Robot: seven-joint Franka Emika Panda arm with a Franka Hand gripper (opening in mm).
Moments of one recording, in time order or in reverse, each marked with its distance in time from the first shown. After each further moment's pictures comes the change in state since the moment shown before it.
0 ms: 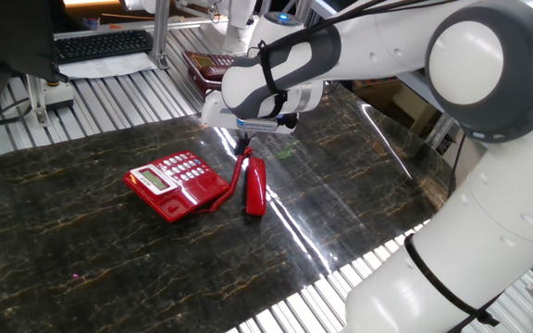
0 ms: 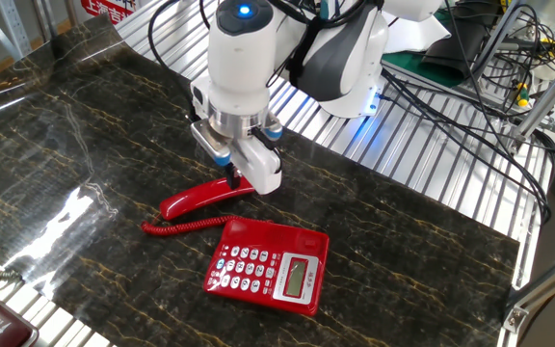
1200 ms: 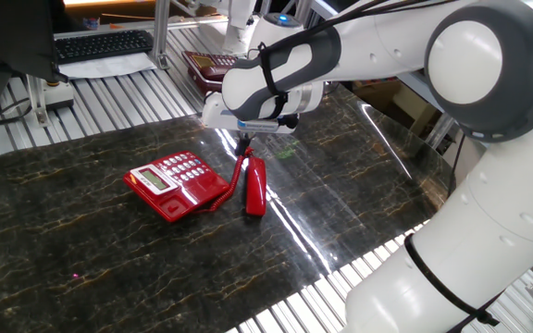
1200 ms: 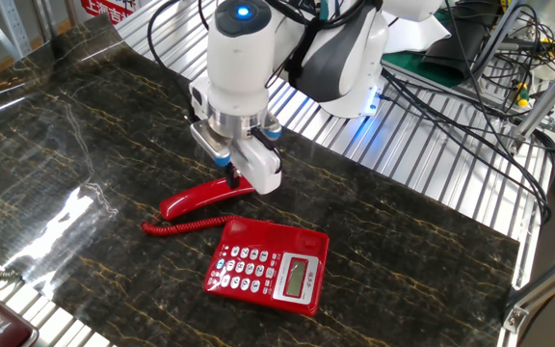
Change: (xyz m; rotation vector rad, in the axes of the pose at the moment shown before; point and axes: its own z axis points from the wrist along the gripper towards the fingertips) arm 0.000 -0.002 0.002 0.009 0.000 -0.029
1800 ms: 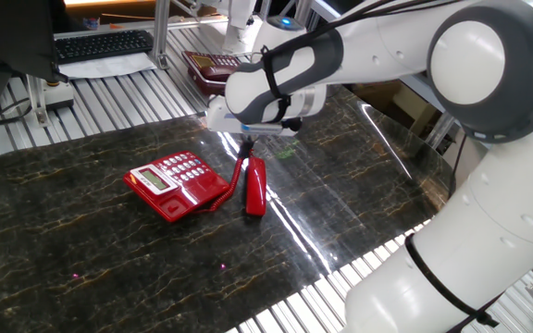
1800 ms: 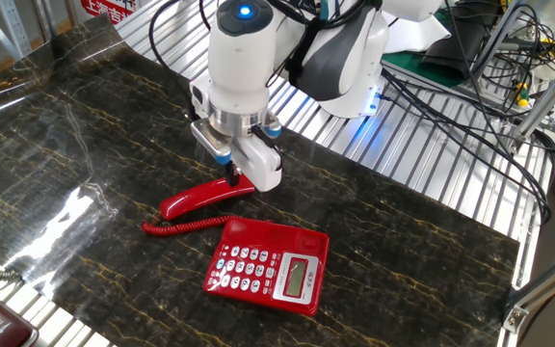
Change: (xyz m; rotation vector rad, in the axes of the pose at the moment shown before) arm 0.008 -0.013 0.005 -0.004 -0.004 -0.038
